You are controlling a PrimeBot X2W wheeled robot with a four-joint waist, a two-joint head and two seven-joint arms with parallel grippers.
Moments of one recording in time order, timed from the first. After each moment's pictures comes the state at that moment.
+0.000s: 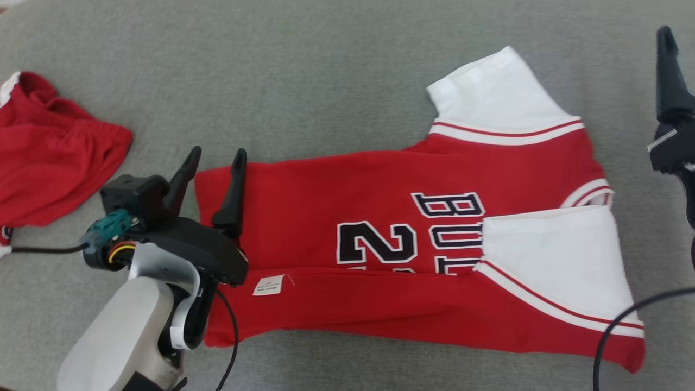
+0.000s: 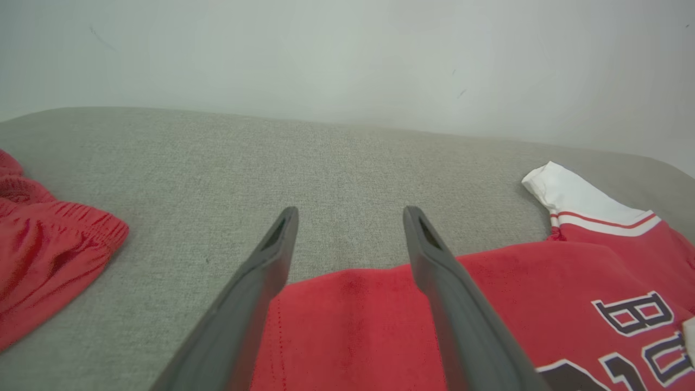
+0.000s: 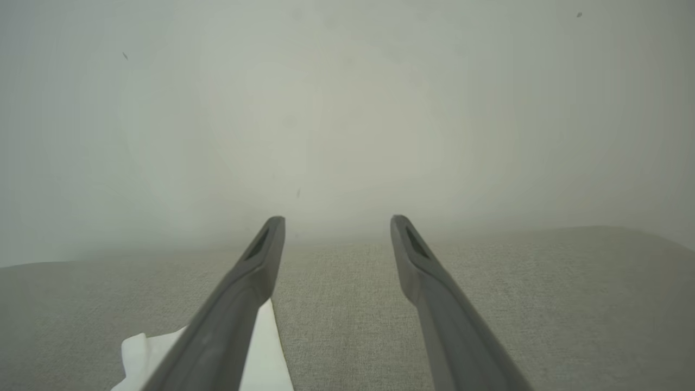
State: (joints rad) left arm -0.62 0.33 -0.50 0.03 -0.62 0.28 0.01; right arm -0.73 -0.50 0.20 0.31 0.53 0.13 -0.04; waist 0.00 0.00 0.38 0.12
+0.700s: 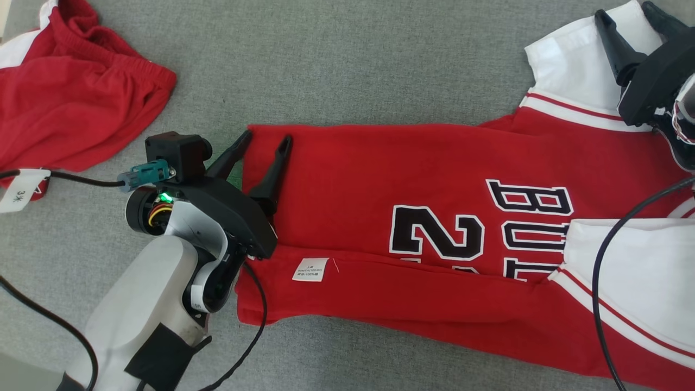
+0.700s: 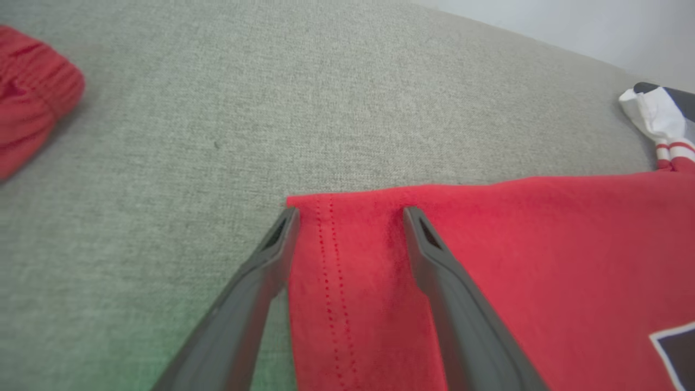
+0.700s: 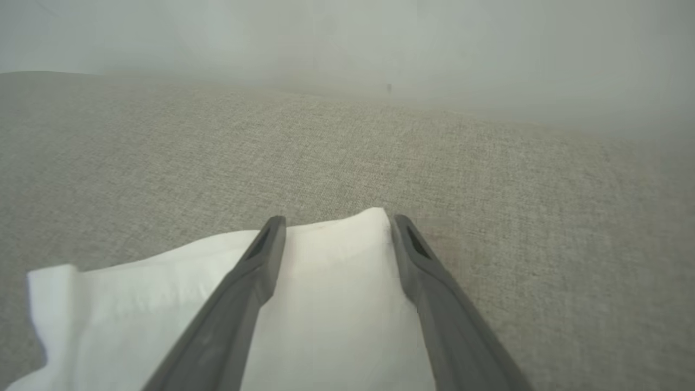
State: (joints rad) left arm -0.79 0.24 -0.56 0.22 -0.72 0.15 0.15; right arm -1.12 -0.60 0.72 0.66 0.72 0.13 0.12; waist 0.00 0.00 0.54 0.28
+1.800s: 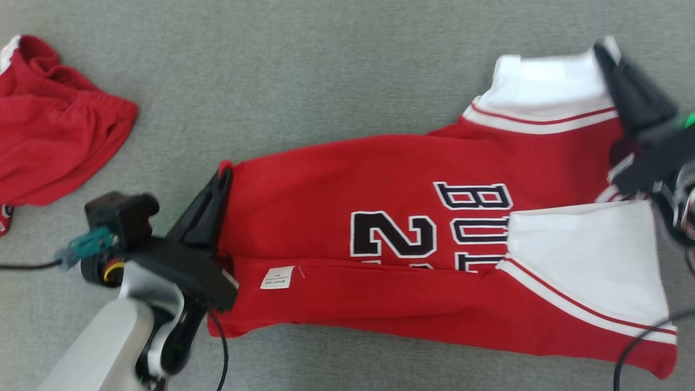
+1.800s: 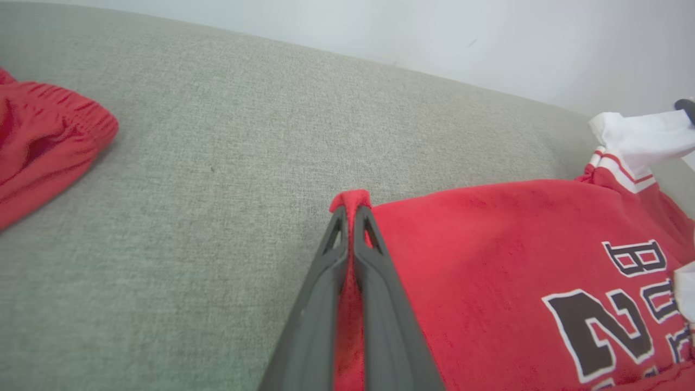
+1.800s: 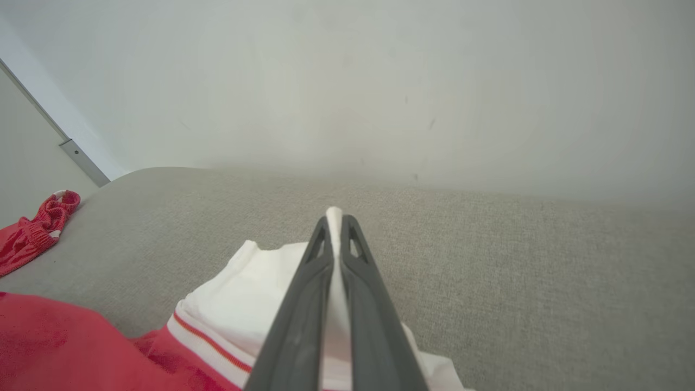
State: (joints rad) left arm -0.57 0.38 -0.50 -0.06 -0.74 0.21 0.06; right arm -0.92 -0.80 0.91 0.28 1.02 0.13 -0.23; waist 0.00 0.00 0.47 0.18
